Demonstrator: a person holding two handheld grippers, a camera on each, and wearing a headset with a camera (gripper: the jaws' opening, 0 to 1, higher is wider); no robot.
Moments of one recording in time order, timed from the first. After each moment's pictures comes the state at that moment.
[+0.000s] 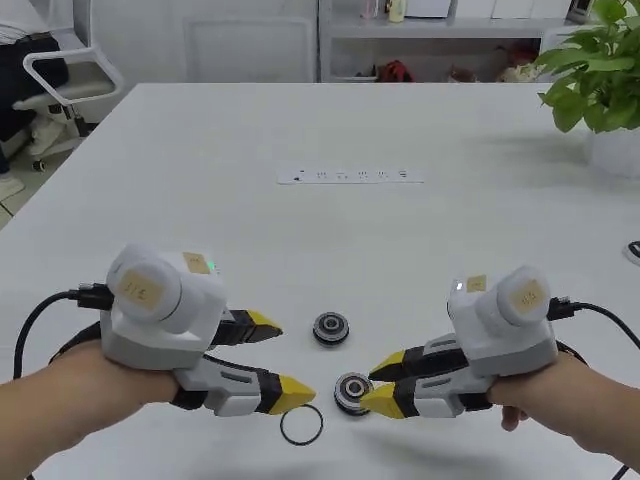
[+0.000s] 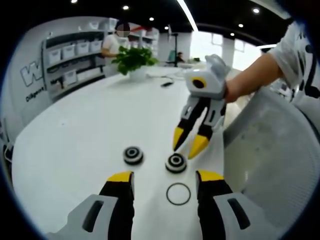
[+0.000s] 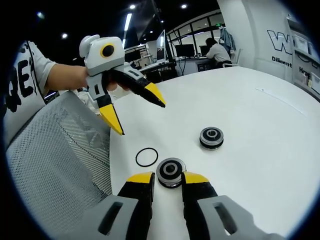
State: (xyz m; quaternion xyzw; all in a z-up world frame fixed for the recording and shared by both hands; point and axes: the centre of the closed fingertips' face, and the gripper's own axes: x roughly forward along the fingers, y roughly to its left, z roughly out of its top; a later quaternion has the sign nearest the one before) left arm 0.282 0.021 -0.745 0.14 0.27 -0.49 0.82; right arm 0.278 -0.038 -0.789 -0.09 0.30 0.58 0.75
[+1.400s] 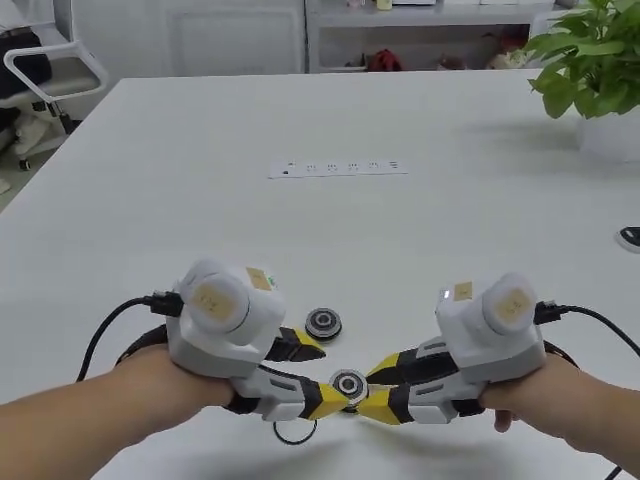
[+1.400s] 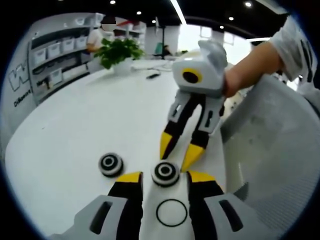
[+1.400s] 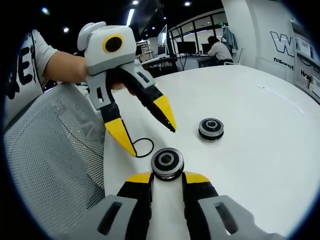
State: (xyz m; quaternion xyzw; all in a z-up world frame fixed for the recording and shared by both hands) left arm 0.283 -0.028 -0.776 0.16 0.29 -0.53 0.78; right arm 0.279 -0.041 -0.808 -0.12 0.30 0.58 0.75
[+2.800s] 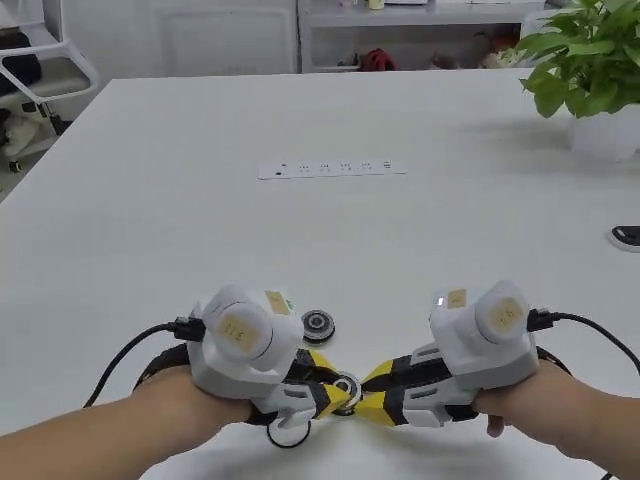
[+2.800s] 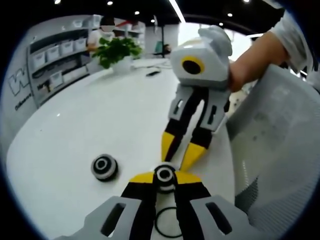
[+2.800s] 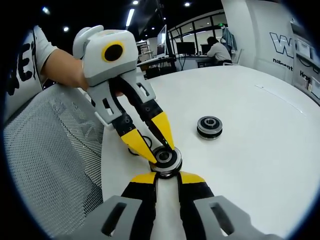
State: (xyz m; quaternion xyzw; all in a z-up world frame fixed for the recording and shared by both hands) left arm 0.289 -0.040 -0.796 0.17 0.28 -0.52 0.79; right arm 0.280 -0.044 -0.812 -0.12 0.30 0.58 0.75
